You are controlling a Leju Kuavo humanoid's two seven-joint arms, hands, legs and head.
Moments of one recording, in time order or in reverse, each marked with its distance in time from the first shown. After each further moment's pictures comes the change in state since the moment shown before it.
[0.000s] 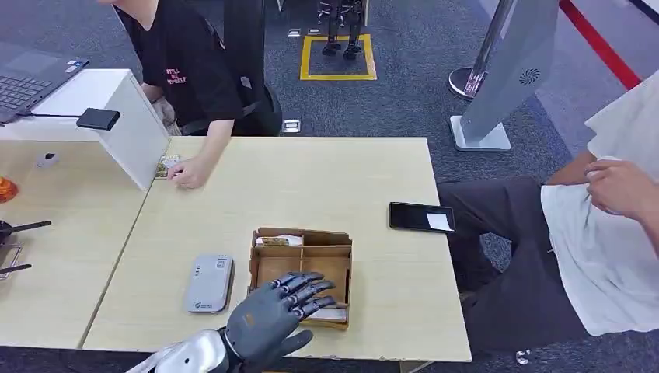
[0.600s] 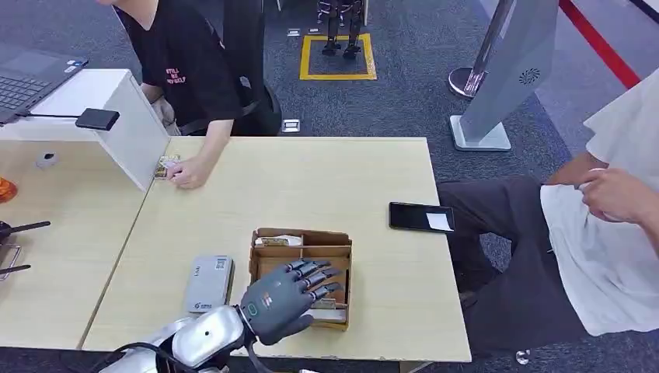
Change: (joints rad) left arm -0.153 0.002 -0.089 0.094 -0.006 -0.103 0.062; right arm -0.001 -0.002 0.019 0.000 0.005 0.010 0.010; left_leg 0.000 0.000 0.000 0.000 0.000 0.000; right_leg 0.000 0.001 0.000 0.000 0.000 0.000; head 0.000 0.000
